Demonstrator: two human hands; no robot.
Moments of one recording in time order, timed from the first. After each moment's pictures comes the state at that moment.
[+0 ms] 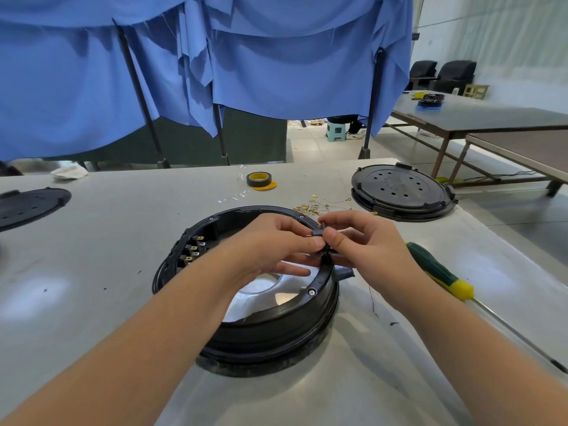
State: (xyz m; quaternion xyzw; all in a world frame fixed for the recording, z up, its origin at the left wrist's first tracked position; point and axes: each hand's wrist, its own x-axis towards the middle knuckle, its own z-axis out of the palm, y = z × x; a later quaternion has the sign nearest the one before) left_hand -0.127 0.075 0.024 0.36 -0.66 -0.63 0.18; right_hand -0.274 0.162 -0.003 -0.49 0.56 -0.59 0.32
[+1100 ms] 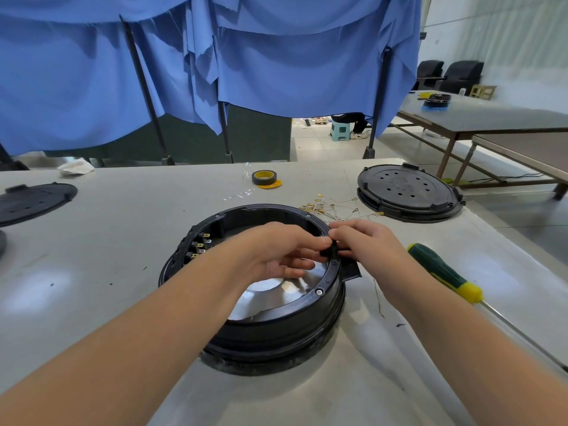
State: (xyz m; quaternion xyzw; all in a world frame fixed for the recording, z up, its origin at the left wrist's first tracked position) left_hand -0.134 0.070 0.021 0.42 -0.61 -0.66 0.09; right_hand -0.271 0.145 -0.007 -0.37 0.63 -0.57 0.36
